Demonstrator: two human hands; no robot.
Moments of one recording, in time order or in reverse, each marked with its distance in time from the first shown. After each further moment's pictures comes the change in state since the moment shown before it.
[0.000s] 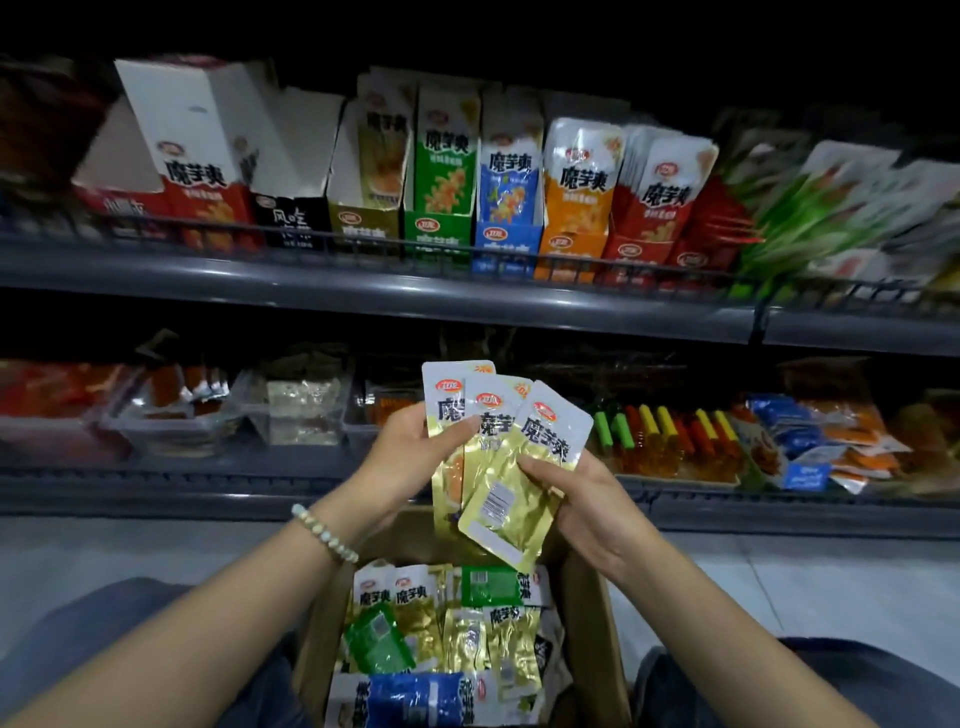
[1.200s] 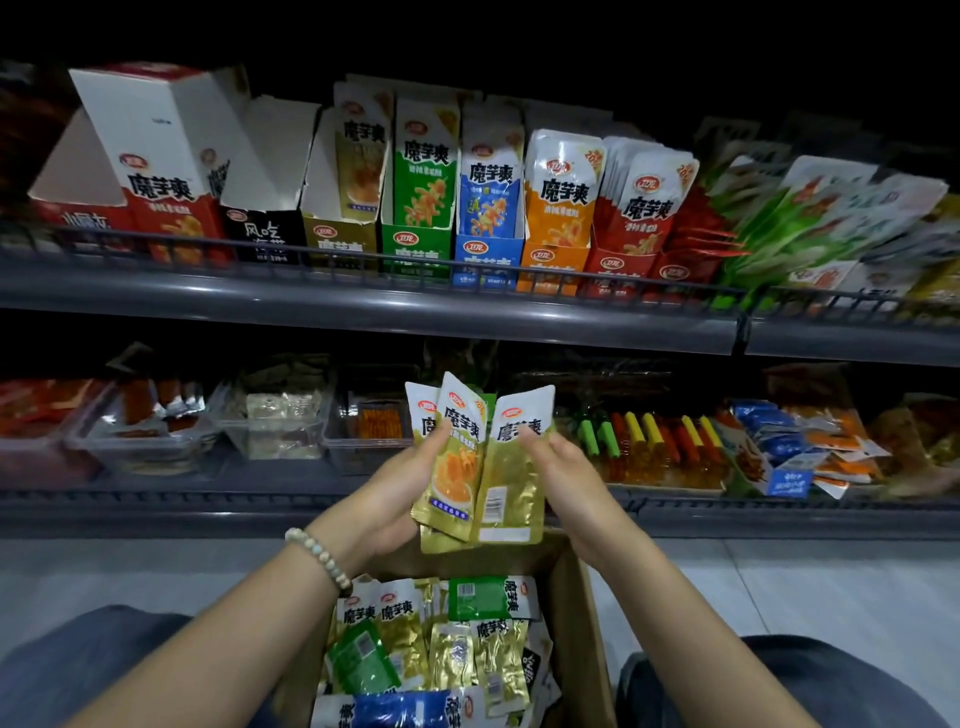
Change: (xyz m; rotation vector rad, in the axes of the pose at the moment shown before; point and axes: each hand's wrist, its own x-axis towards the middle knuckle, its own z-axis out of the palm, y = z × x) left_hand 0.013 -0.008 0.009 -0.278 -0.130 -0.497; right_hand 0.006 -0.027 0.016 -0.431 0.114 -0.013
